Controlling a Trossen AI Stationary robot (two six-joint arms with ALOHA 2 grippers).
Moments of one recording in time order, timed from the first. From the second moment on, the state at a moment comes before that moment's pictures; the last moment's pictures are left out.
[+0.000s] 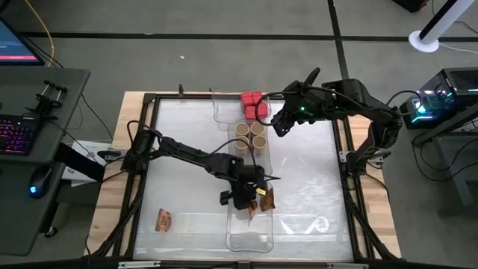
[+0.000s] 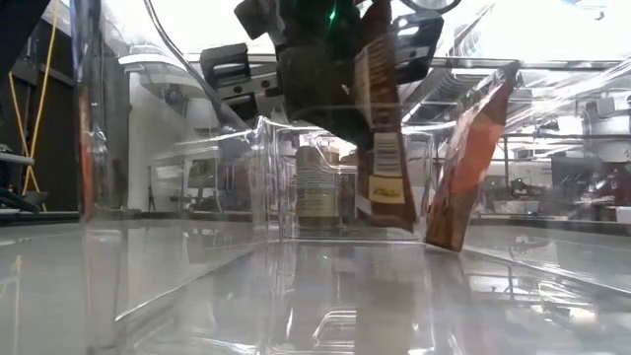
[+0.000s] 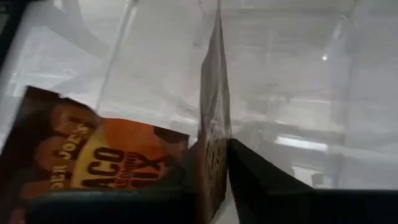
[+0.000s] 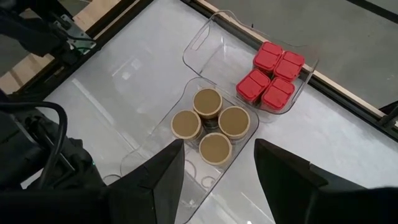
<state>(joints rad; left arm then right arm) -0.18 2.08 1.57 -0.50 0.43 1.18 -0.01 1.68 2.29 -1.56 0.37 0.73</state>
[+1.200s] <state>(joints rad) -0.22 2.04 1.67 -0.50 0.17 1.10 -0.01 1.68 2.29 -1.56 0.37 0.72</state>
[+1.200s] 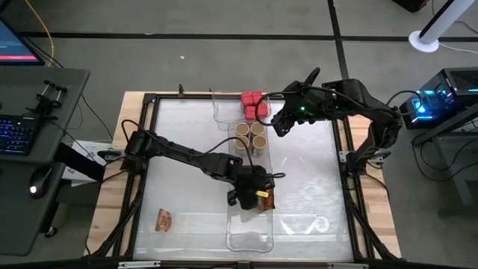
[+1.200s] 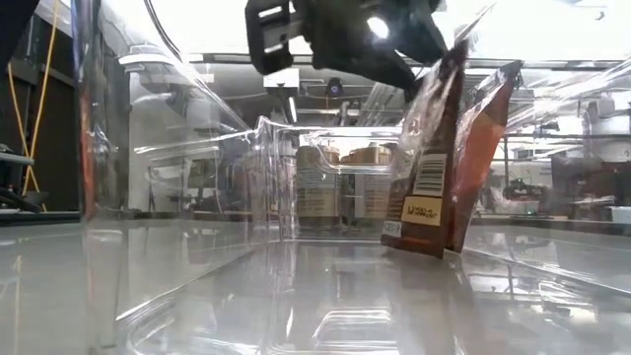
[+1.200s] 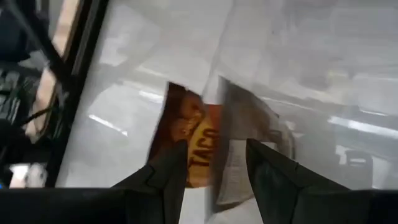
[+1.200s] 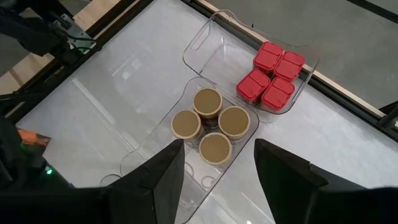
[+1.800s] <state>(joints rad) -0.17 1.82 1.67 -0.84 0.00 0.65 -0.01 1.68 2.29 -1.55 0.36 0.69</state>
